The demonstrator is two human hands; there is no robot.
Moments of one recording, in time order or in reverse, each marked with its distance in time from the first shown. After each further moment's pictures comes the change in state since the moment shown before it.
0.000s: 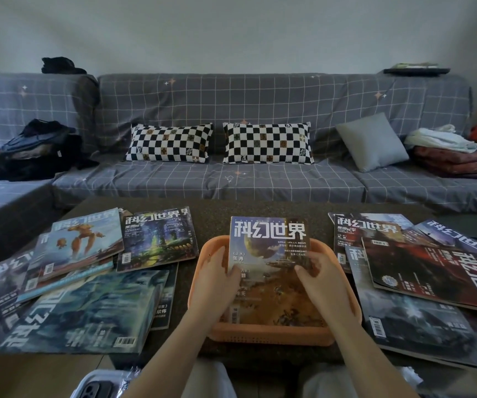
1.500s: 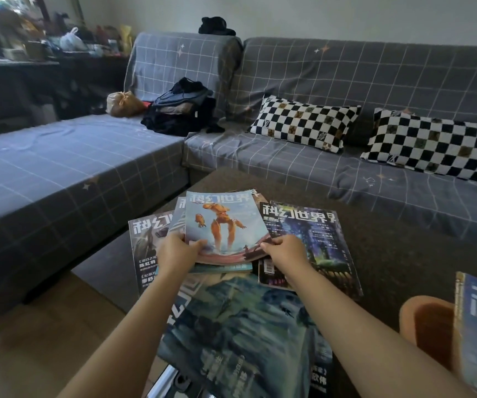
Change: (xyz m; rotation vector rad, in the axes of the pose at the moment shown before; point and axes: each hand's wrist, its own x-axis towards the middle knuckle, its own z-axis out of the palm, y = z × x) left_hand 0.114 -0.278 -0.225 -0.206 0.485 -0.642; right_hand 0.053 -0.194 0.369 -0.075 -0.627 -0.040
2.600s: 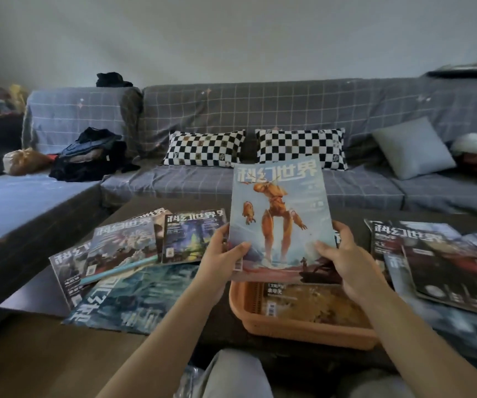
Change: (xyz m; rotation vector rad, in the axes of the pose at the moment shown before) left_hand -0.308 0.101 0.084 -0.582 -0.776 0.300; right_hand -0.261 0.152 -0.260 0.739 0.343 -0.080
